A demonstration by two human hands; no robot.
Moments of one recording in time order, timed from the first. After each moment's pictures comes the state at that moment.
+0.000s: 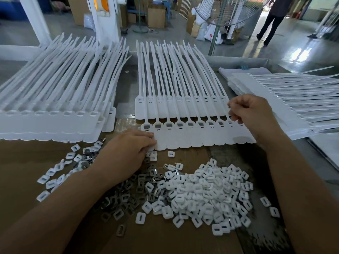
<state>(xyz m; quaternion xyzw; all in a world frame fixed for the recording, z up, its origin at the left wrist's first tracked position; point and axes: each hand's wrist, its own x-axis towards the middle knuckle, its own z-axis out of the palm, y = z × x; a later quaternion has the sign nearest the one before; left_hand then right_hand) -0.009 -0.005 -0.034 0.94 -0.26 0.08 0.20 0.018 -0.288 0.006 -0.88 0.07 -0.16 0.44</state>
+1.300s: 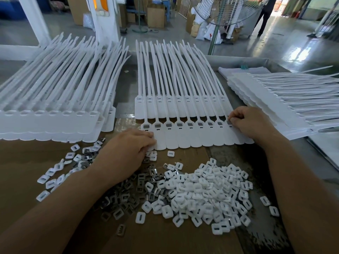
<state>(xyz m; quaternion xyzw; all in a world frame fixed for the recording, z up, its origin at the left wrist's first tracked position) -0.011 -0.006 -0.032 0.94 -0.26 0.10 0.20 0.027 -0.303 -0.012 -0.95 0.12 -0.06 0.27</state>
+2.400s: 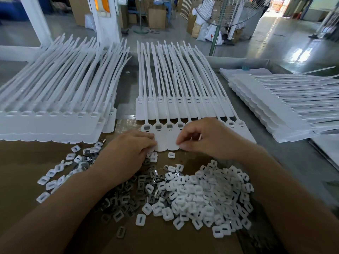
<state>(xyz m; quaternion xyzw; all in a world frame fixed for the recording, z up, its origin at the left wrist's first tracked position) -0.011 -0.005 -0.034 0.94 -0.25 0.09 0.20 -0.013 -0.212 0.011 -0.92 -0.21 0.08 0.32</state>
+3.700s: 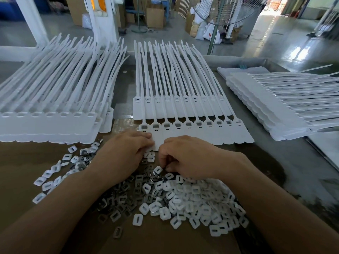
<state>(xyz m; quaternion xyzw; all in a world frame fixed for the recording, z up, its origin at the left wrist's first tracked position) -0.011 -0.005 -0.032 0.94 -0.25 0.08 0.20 -0.025 -0.178 0.005 -0.93 -0.31 0.14 0.14</state>
